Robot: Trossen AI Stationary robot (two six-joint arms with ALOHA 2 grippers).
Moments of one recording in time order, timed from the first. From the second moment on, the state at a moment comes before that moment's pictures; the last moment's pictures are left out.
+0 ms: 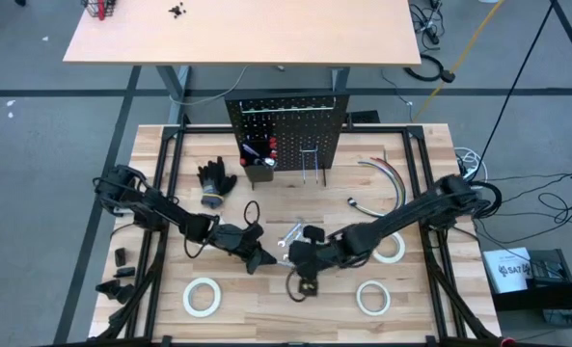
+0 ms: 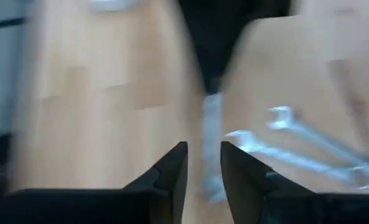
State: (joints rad) left arm -0.32 1.67 0.51 0.74 0.03 -1.03; right arm 0.38 1.86 1.39 -0.42 0.19 0.54
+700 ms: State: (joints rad) left arm -0.50 1.24 0.64 0.43 -0.09 0.31; right arm 0.45 1.59 1.39 -0.17 0.12 0.74
